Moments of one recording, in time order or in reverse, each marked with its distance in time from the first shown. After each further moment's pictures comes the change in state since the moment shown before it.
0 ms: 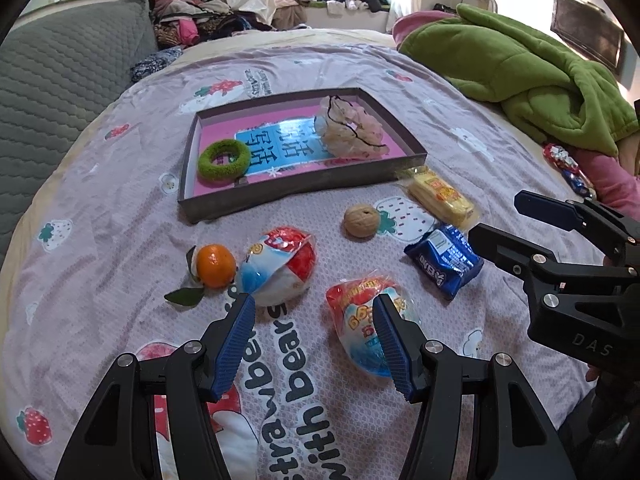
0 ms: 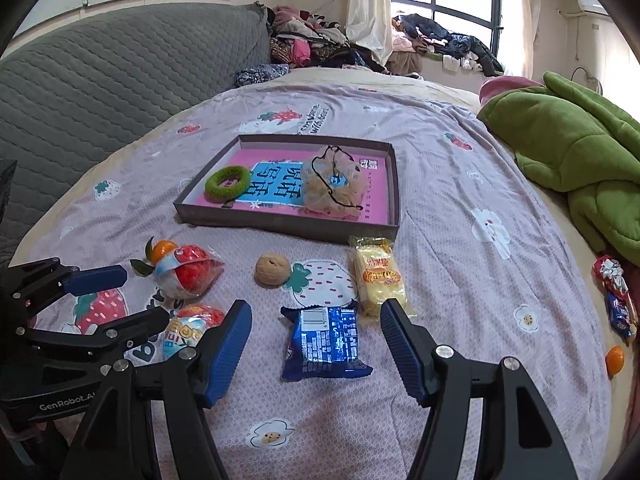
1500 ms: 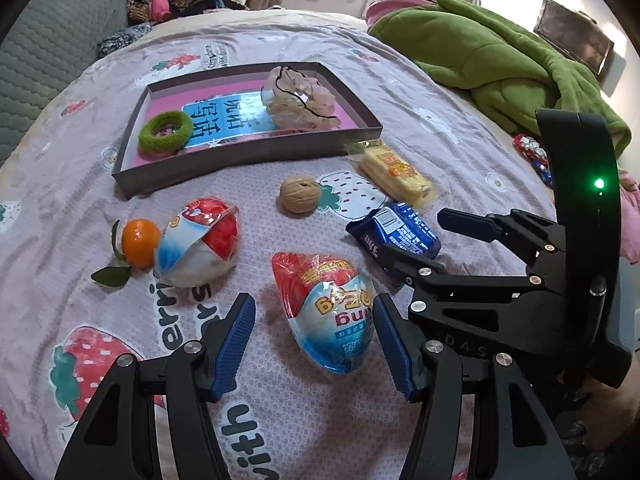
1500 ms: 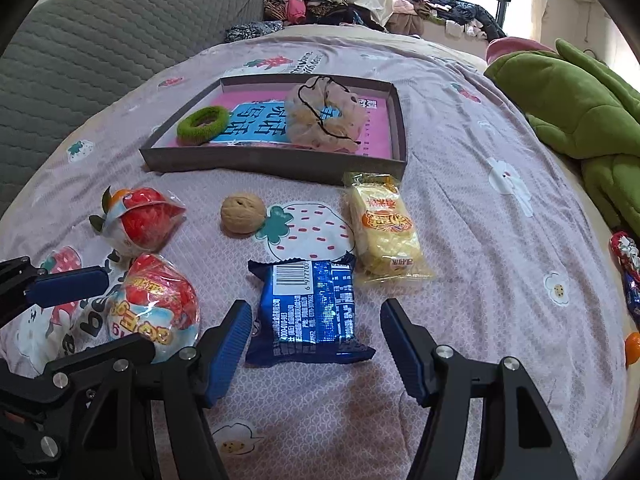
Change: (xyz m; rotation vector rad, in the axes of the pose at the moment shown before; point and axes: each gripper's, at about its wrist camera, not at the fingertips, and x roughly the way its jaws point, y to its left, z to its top) left arm 0.025 -0.026 -0.009 -0.018 0.063 -0.151; right arm 0.056 -0.009 -0.022 -0.005 0.149 -0.023
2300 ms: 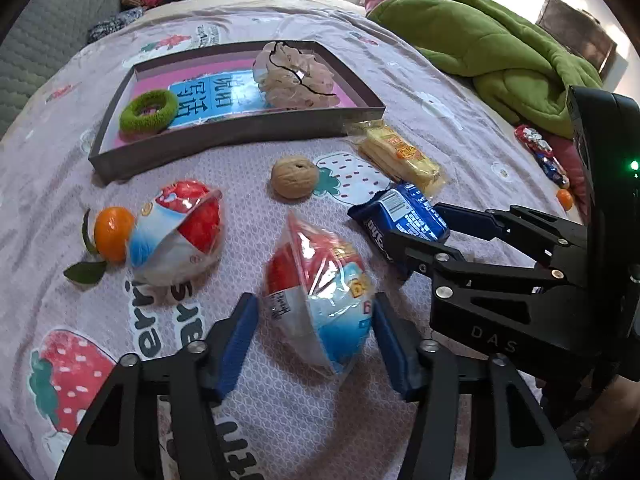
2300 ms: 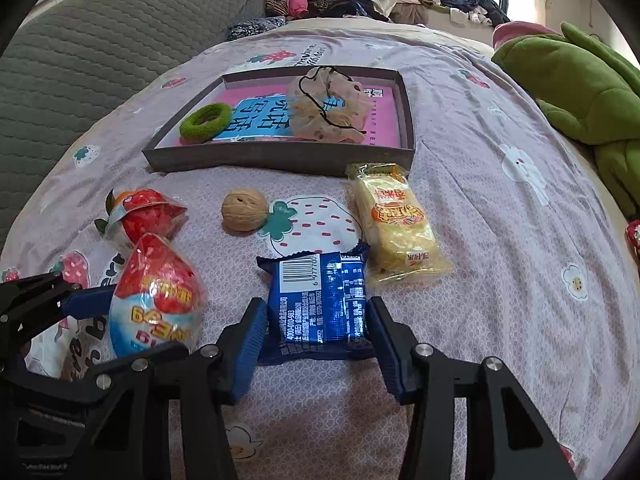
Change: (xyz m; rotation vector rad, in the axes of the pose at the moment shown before) left arm 0.025 0.003 0.003 -0.005 0.046 -0.026; right arm 0.008 -0.008 0.001 0.030 0.022 0.069
